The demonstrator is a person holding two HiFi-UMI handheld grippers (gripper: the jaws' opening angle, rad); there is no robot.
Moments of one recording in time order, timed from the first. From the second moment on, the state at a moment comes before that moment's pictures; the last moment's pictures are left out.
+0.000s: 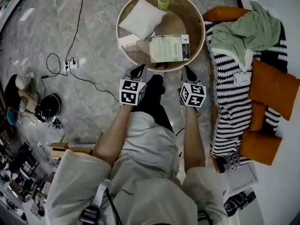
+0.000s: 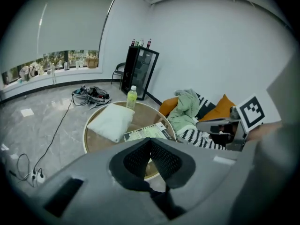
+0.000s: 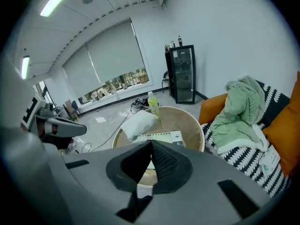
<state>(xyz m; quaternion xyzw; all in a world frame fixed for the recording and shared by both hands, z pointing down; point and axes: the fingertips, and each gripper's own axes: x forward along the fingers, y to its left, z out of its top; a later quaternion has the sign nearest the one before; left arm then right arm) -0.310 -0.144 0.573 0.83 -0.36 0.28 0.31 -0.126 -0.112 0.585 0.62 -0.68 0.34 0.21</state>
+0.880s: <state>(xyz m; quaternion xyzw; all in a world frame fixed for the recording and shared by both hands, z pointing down) -0.264 -0.208 0.745 0.78 -0.38 0.30 0.40 -0.050 -0.197 0.727 0.60 -0.64 0.41 0.25</state>
